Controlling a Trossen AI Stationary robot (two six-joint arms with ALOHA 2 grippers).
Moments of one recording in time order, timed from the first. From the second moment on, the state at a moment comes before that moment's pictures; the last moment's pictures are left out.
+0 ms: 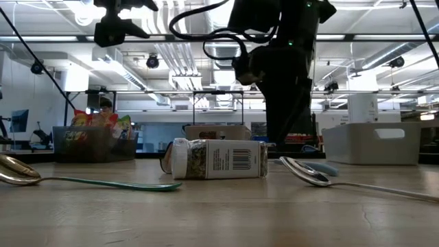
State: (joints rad) left arm 0.09 1.02 1.01 -0.64 0.08 -0.79; right arm 0.13 1.88 1.31 -0.76 0.05 0.57
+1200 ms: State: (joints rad) left arm 0.09 1.02 1.01 -0.66 0.08 -0.78; right arm 0.10 1.95 1.30 -0.81 0.03 0.52
